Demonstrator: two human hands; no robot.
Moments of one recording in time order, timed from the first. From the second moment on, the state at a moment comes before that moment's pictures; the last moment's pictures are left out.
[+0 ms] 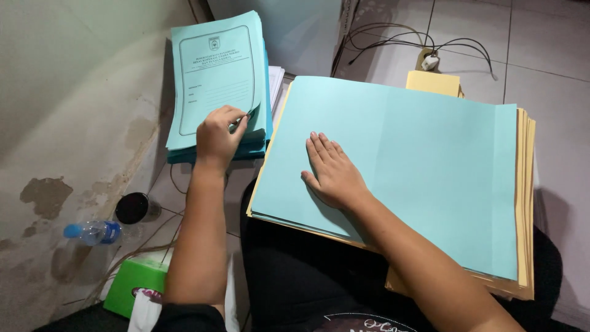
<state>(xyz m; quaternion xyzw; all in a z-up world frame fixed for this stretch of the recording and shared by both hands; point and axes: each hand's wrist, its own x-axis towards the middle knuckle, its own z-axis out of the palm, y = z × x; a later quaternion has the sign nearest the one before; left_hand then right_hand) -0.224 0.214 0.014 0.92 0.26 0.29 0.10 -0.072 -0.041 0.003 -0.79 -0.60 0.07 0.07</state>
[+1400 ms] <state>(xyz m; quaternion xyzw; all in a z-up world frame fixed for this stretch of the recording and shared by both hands) -0.092 0.030 0.011 0.96 -0.03 0.08 0.27 0.012 -0.285 0.078 -0.92 -0.05 0.23 0.31</state>
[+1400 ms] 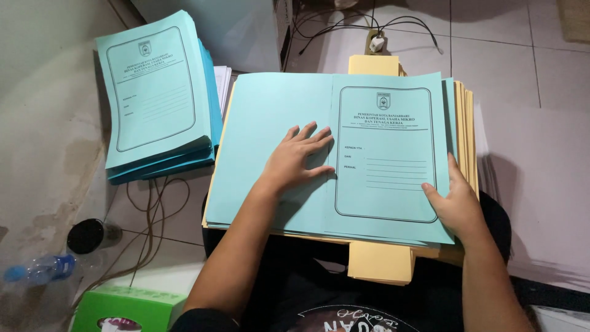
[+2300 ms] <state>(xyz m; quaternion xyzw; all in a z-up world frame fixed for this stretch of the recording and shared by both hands) -0.088 0.034 0.002 0.96 -0.04 0.06 0.28 0.000 -0.286 0.062 -0.94 -0.15 0.13 0.27</state>
